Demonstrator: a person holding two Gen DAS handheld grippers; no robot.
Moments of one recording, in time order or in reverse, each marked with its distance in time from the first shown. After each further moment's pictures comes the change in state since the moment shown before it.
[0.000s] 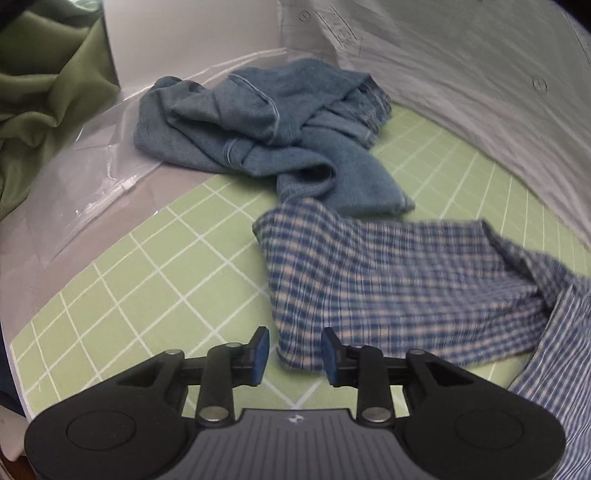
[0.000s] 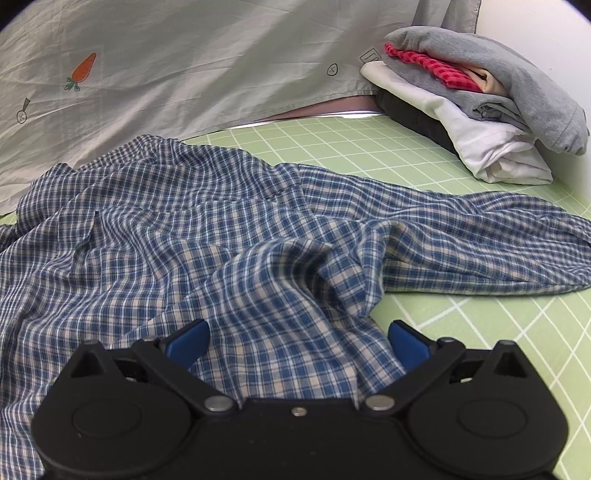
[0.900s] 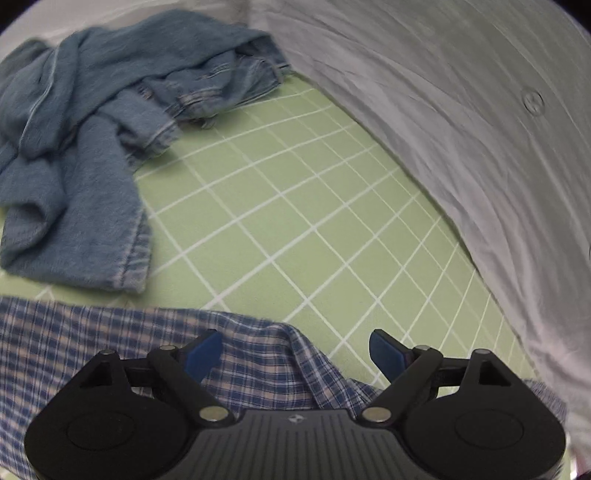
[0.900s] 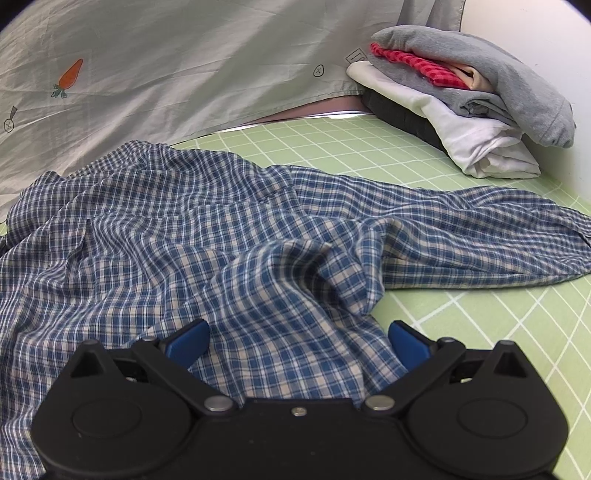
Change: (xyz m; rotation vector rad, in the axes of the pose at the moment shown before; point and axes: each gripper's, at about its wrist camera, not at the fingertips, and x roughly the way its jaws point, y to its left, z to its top) left arm 0.097 -0.173 0.092 -0.142 0.161 -0.200; right arm 0.001 0.005 0.001 0.032 -0.004 -0.035
